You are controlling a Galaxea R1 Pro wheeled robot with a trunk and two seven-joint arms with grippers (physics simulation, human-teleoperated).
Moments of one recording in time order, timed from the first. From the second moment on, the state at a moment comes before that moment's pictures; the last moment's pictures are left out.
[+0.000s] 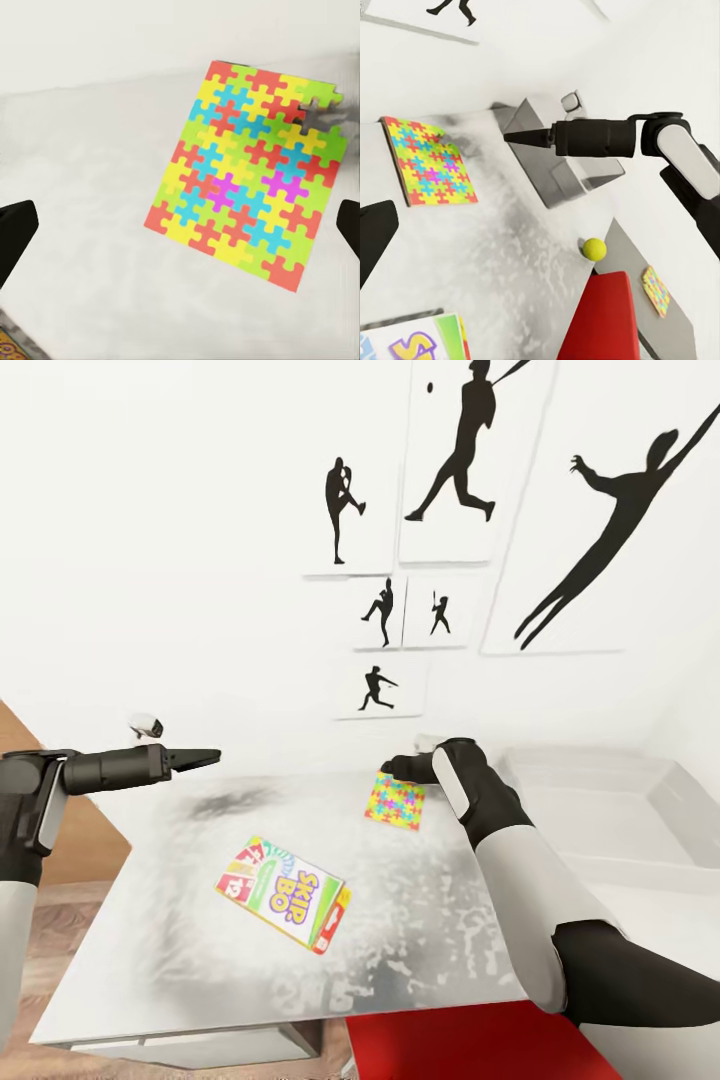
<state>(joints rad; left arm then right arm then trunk) -0.91 0.38 0.19 -1.13 0.07 1.04 -1.47 -1.10 0.17 0.01 -0.75 -0.17 0.85 -0.03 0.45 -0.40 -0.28</state>
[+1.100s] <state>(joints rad) -0.91 0.38 0.18 -1.13 0.07 1.04 -1.47 -1.10 0.17 0.01 -0.75 -0.18 0.85 -0.03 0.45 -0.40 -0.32</state>
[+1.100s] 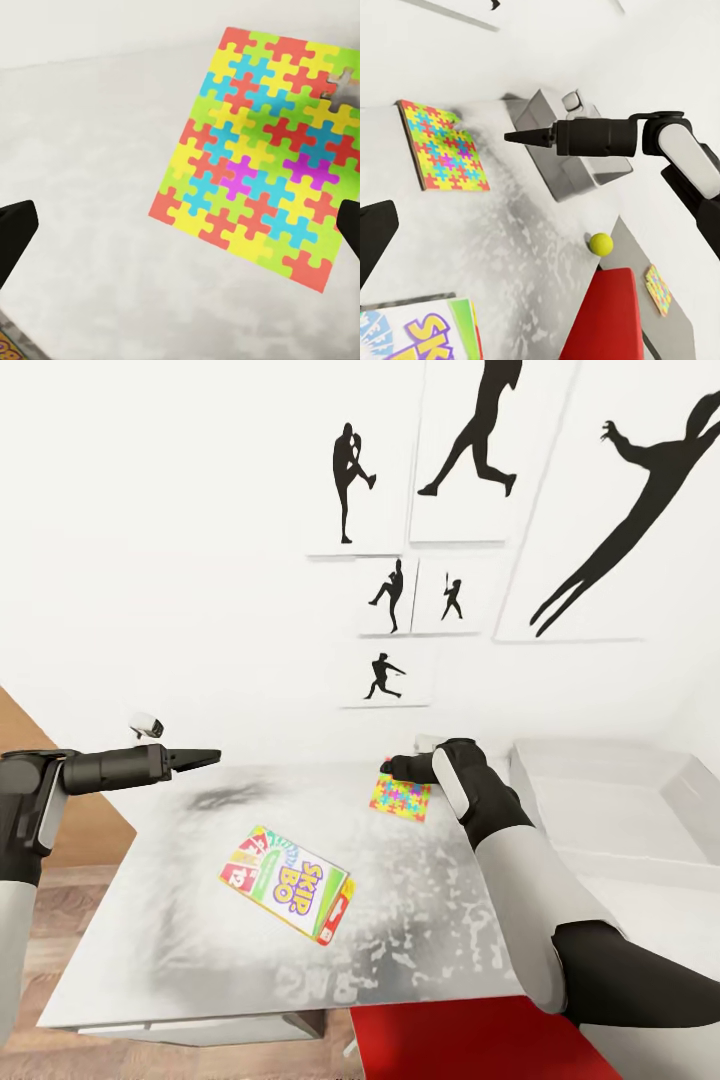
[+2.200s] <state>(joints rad) -0.91 0.39 0.19 -1.13 0.07 1.04 -1.47 -1.10 0.17 0.02 -0.76 -0.17 0.85 -0.03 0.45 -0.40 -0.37</state>
